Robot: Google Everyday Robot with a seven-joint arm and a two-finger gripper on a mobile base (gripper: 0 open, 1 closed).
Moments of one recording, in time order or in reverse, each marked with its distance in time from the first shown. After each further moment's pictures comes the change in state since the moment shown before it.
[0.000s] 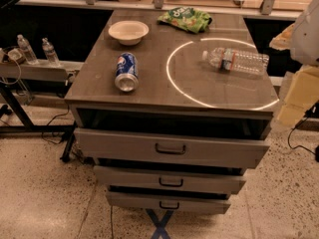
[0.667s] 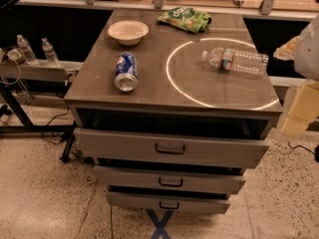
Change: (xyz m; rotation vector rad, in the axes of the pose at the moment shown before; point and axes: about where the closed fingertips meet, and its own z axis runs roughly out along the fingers) arm 0.012 0.009 0.013 0.000 0.002 0.005
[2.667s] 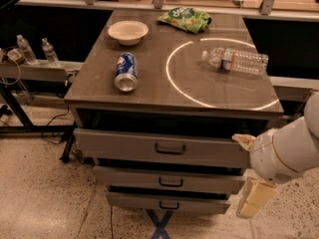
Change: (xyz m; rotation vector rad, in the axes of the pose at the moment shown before) arm 0.022 0.106 0.179 -0.145 -0.193 -0.055
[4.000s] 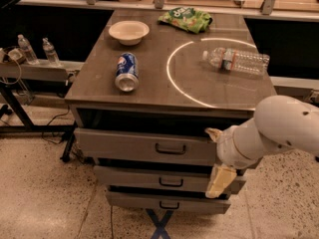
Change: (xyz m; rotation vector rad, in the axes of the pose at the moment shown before) arm -0.027 -0.050 0.084 0.032 -0.064 -0.076
